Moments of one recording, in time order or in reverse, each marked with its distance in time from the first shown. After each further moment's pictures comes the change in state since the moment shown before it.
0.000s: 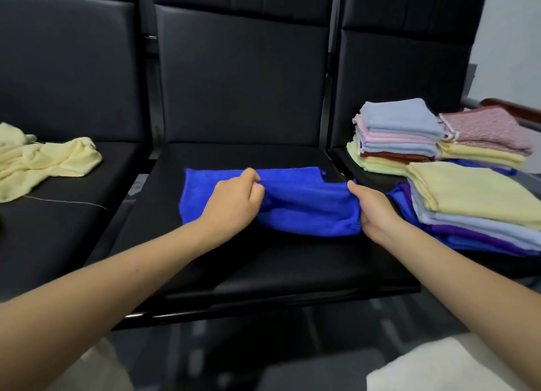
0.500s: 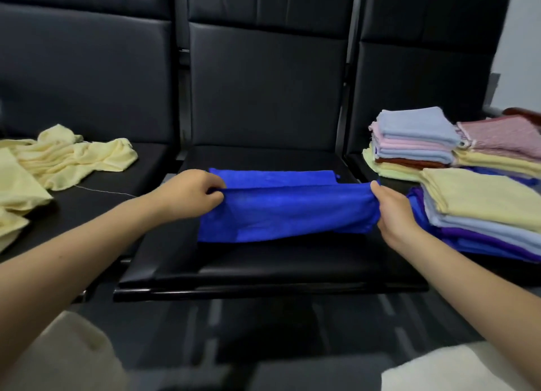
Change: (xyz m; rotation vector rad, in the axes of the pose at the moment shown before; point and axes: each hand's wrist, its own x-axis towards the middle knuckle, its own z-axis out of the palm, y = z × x) left_hand -0.025 -0.039 -0.099 0.290 -0.318 -0.030; right_hand -0.027 -0.005 -0.007 -0.044 0.078 -0.189
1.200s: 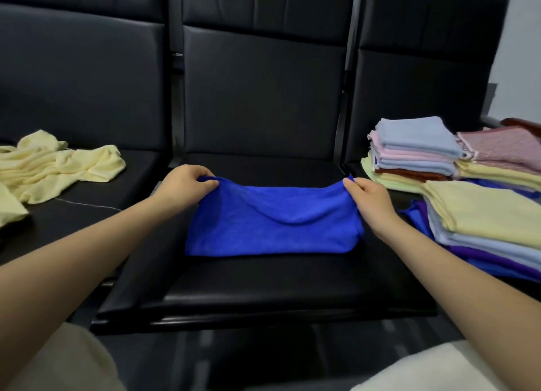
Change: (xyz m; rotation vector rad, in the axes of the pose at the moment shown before) left_hand 0.047 -0.023 0.016 -0.348 0.210 -0.300; right_hand 0.030 -0.011 0.031 -0.408 -0.136 -0.382
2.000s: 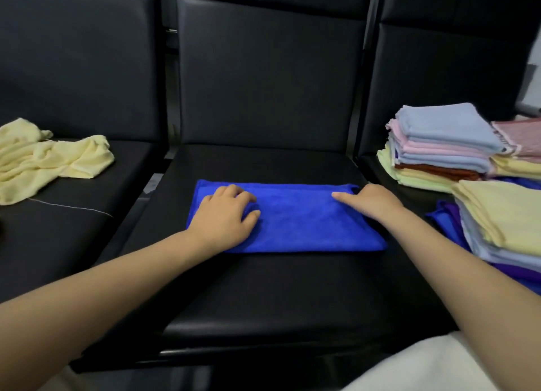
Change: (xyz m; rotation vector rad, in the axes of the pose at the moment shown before) left_hand 0.007 0.001 0.076 0.424 -0.075 0.259; right_hand 0.066 0.019 0.028 -0.786 -0.261 0.323
